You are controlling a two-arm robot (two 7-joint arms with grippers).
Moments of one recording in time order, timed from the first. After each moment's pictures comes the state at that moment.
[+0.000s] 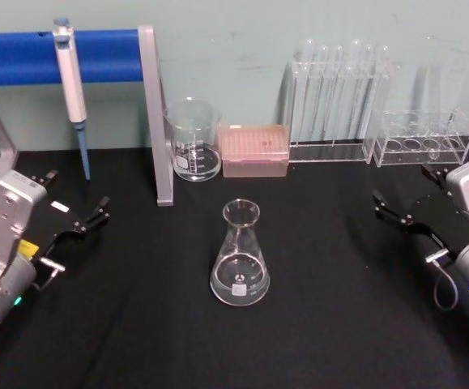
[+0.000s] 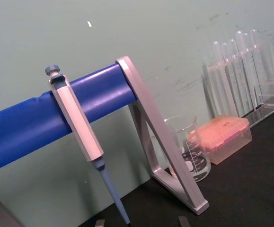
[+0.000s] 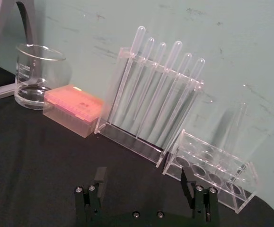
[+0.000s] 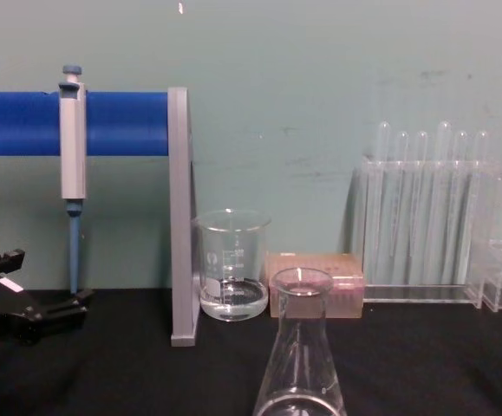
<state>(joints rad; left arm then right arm) -0.20 0.60 0.45 -1.41 -0.25 -0.12 0.03 0.19 0.61 -0.42 -1.42 0.26 -0.13 0.01</state>
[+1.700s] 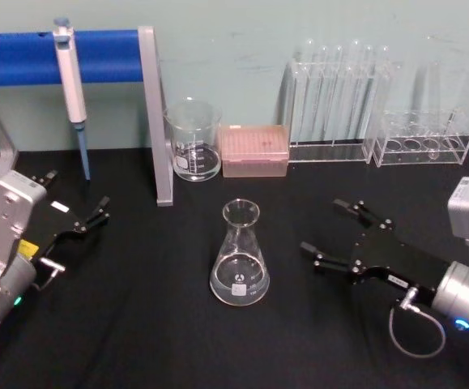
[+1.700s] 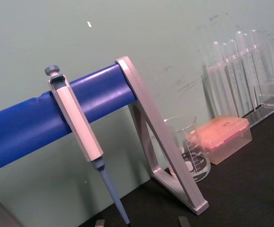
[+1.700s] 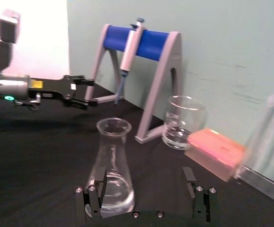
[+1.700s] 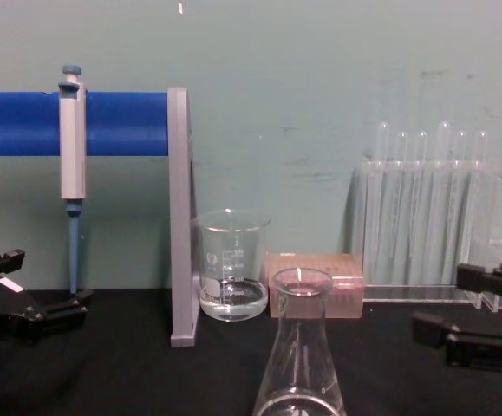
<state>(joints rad) -0.20 0.60 0.45 -1.41 -0.25 -0.12 0.03 0.09 0.62 -0.37 -1.58 0.47 -0.14 0.55</state>
